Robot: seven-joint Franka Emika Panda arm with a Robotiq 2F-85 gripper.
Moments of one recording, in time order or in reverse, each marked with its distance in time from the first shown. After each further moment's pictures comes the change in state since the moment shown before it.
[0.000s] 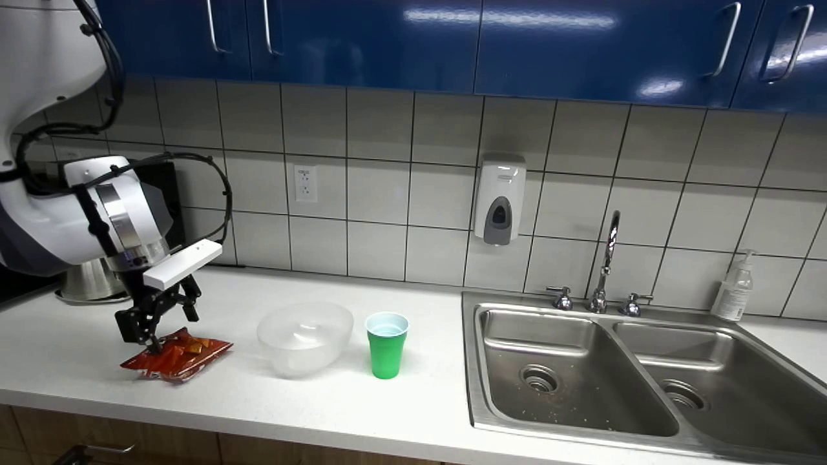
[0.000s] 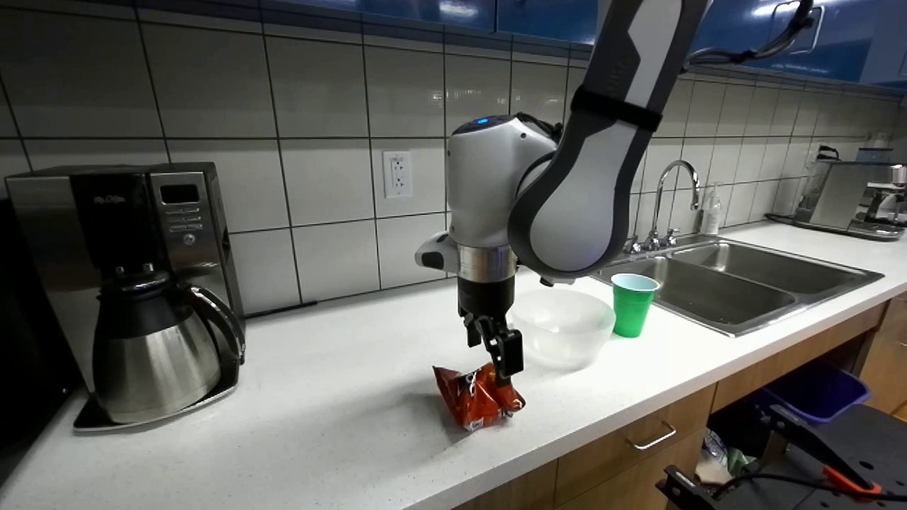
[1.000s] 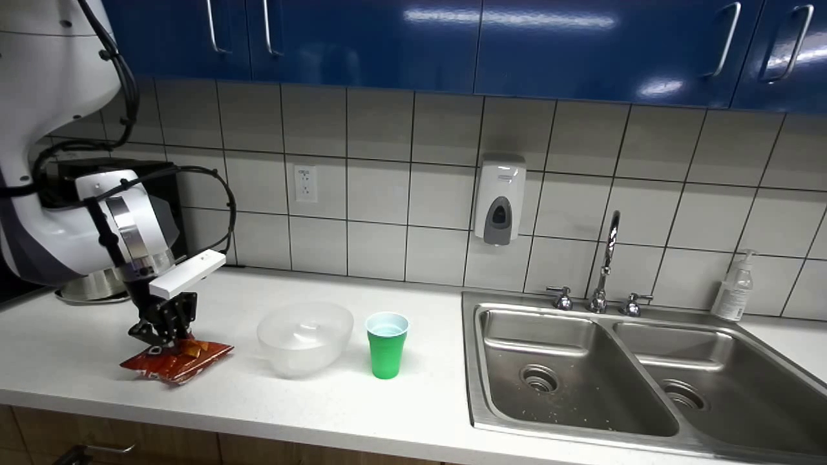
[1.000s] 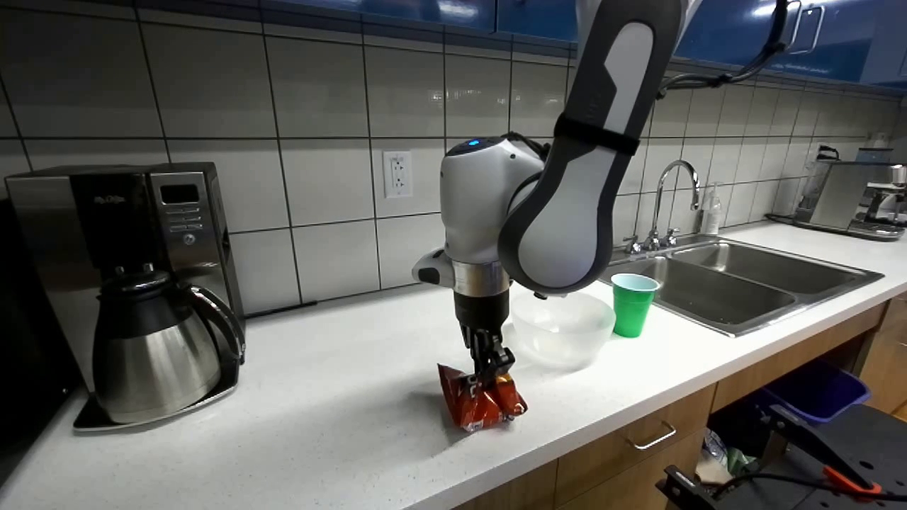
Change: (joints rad) arm 0.001 0.077 -0.003 0.052 0.000 -0.001 0.001
